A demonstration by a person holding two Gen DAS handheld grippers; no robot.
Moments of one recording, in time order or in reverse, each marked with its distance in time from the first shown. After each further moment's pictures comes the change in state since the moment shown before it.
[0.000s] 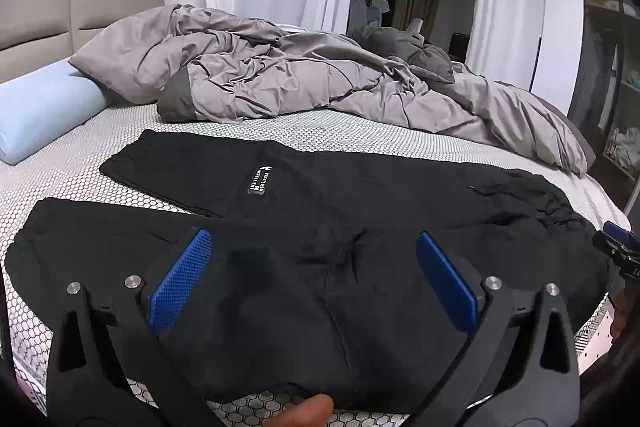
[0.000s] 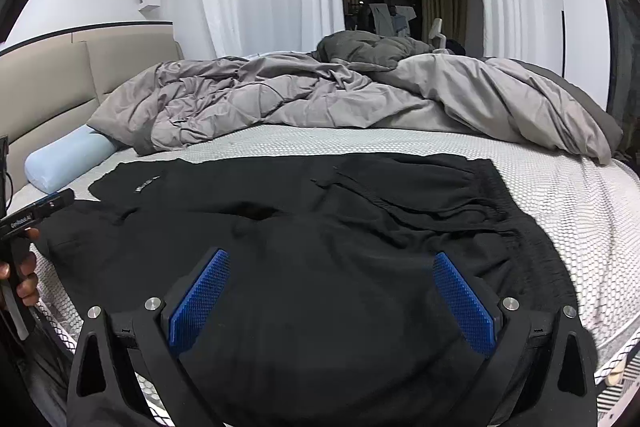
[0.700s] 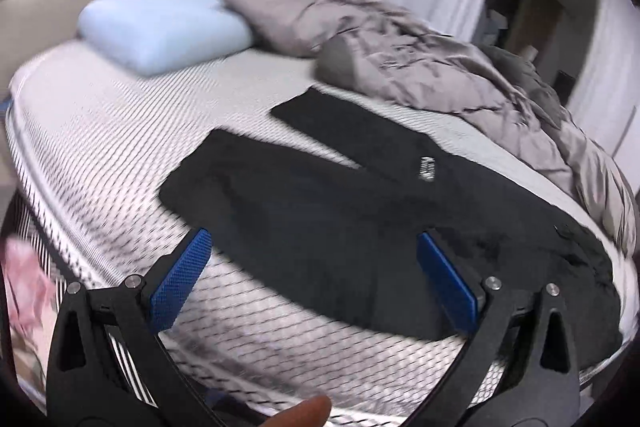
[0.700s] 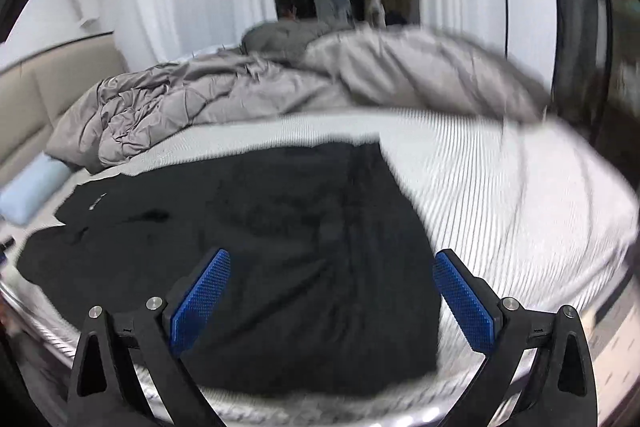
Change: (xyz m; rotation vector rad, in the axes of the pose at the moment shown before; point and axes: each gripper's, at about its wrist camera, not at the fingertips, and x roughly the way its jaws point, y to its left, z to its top) left arm -0.075 0.163 -0.026 -0.342 0.085 0.301; right arm -0.047 -0.118 -0.006 0.200 0.143 -0.099
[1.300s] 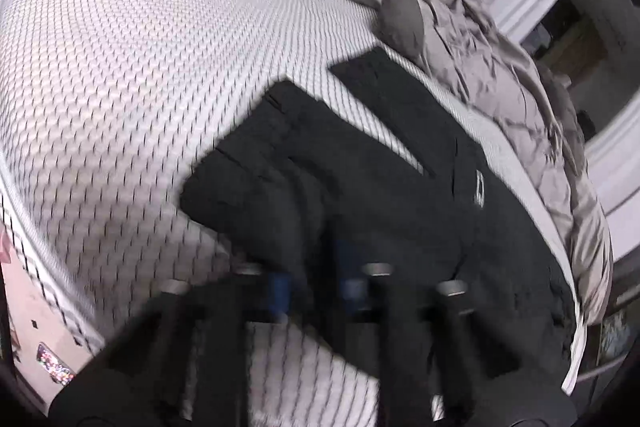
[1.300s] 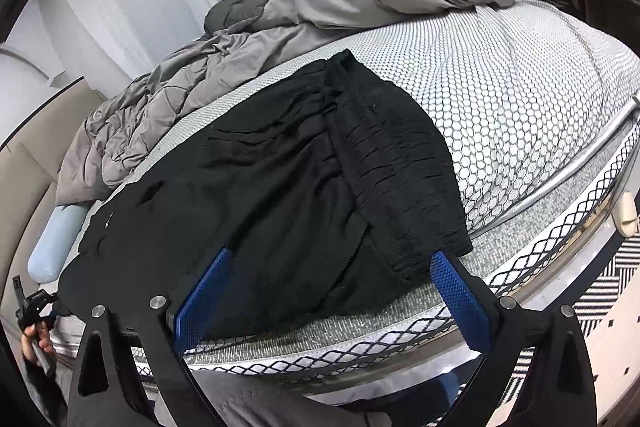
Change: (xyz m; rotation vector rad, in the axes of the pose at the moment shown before) left arm 0.088 0.103 0.028 -0.243 0.201 -0.008; right arm 0.019 -0.016 -0.053 0.251 0.109 0.073
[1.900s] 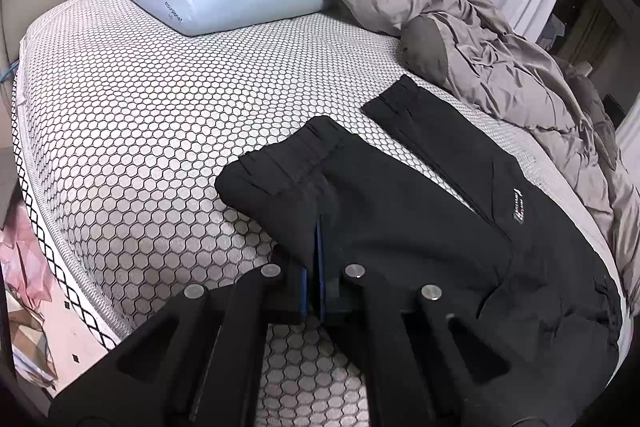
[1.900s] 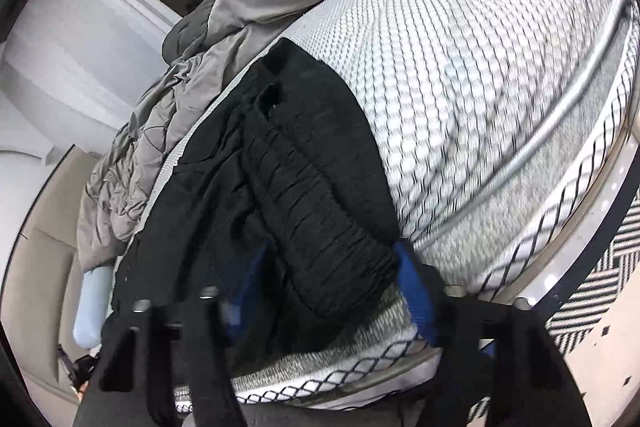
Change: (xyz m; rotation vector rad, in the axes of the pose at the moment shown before) left arm -0.006 -0.011 0.002 0.106 -0.084 0.150; right arm 0.027 -0.052 0.021 0.200 0.036 0.027
